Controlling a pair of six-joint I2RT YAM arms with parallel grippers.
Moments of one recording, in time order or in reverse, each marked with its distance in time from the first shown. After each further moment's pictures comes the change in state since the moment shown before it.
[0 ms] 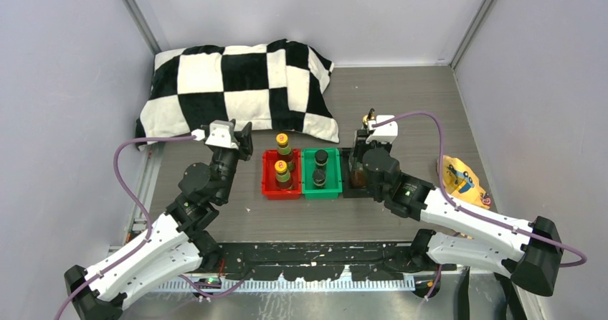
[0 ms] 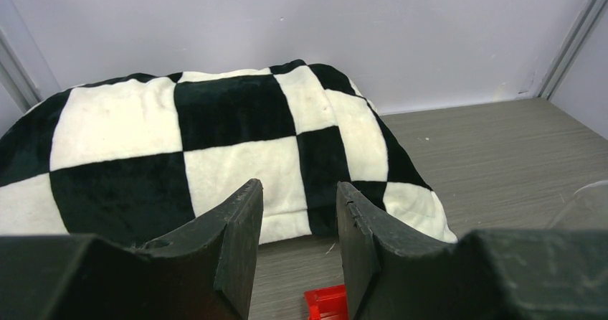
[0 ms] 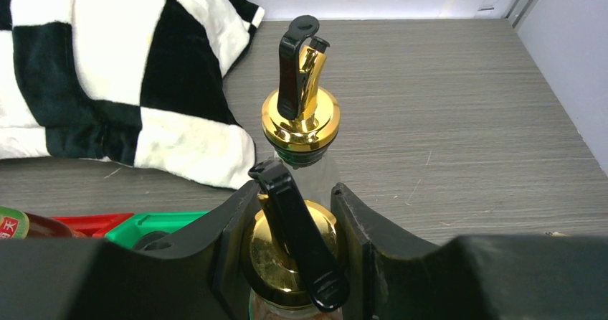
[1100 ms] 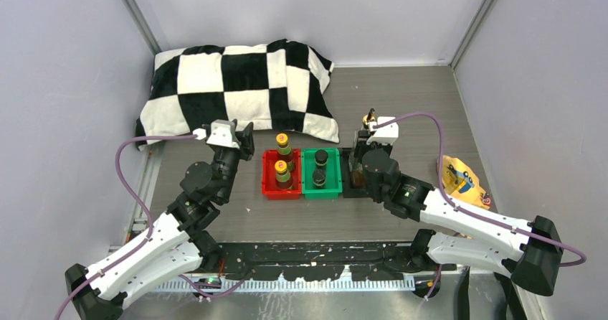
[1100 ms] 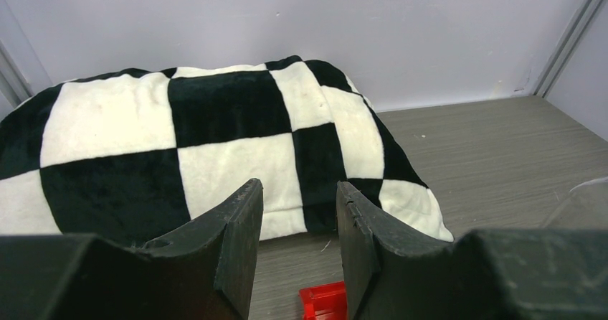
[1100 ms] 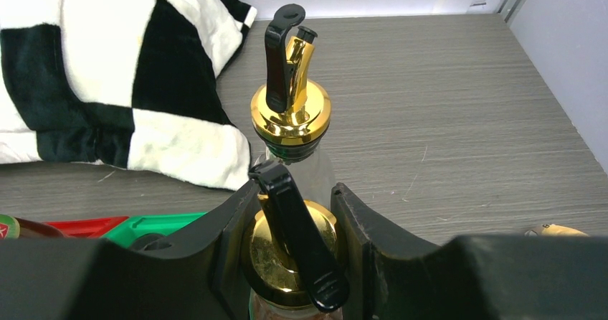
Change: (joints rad) left arm 0.000 0.013 0.000 0.000 0.003 -0.019; right arm 0.005 0.000 -0.013 0.008 0.033 0.014
